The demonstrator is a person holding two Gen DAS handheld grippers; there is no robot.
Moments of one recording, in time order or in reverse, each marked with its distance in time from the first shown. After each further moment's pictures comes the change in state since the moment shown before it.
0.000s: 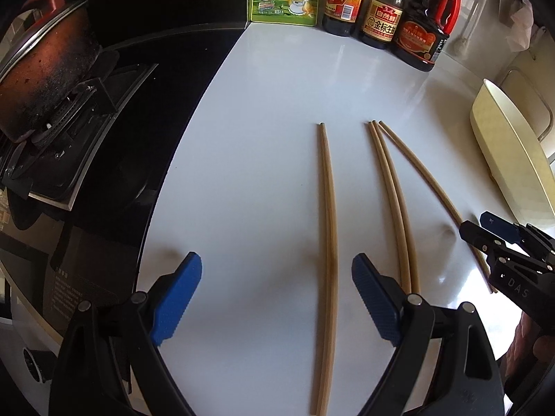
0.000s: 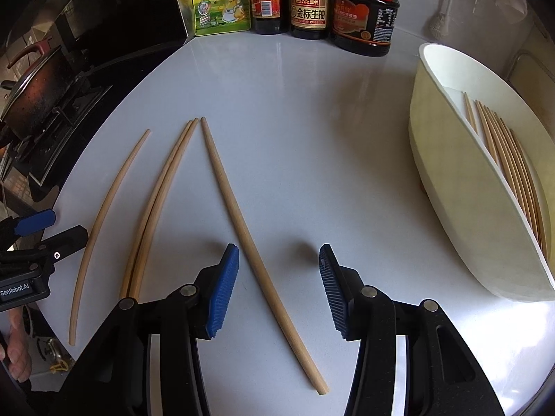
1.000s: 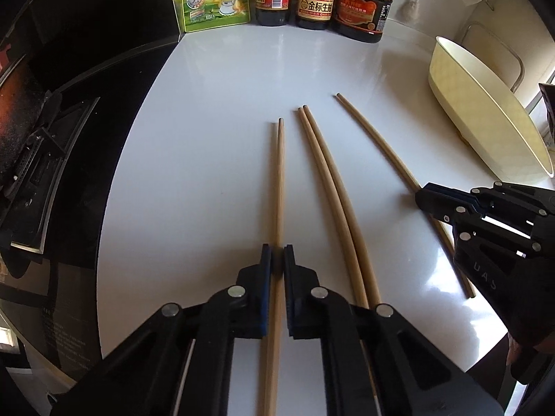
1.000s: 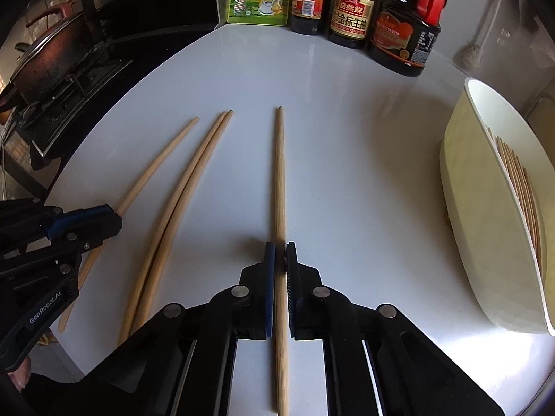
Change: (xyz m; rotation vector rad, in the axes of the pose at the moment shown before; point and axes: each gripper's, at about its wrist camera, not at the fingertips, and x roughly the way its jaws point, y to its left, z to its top) left arm 0.009 -0.047 0.004 0.188 0.010 -0.063; right arm 0.004 0.025 0.010 -0.098 0.020 -0.010
